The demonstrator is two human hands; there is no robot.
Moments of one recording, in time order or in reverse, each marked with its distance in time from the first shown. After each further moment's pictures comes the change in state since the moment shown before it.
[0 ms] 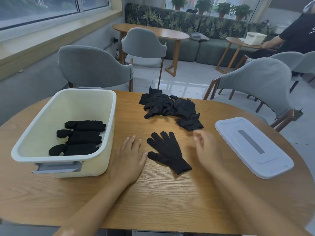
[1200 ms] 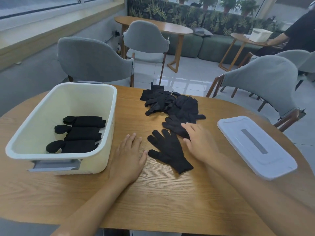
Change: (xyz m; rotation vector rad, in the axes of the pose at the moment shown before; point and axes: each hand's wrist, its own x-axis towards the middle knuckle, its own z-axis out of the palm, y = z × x) left_hand -0.004 0.004 -0.003 0.003 0.007 -0.015; right_hand 0.035 -0.006 0.018 -0.496 -0.258 -0.274
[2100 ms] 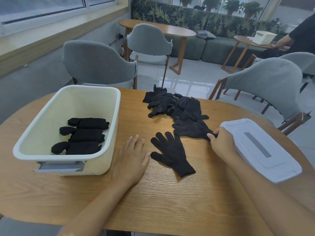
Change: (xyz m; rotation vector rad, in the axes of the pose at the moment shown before) left_hand 0.001 0.000 0.002 -0.022 -0.001 -0.003; right_hand 0.007 0.062 0.008 0.318 0.084 0.642
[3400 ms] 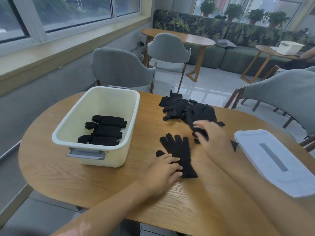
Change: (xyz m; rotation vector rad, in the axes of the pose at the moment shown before) left_hand -0.031 0.039 -0.001 -0.206 -0.157 0.379; right_hand -0.071 -0.095 -0.047 0.177 0.004 -0.804
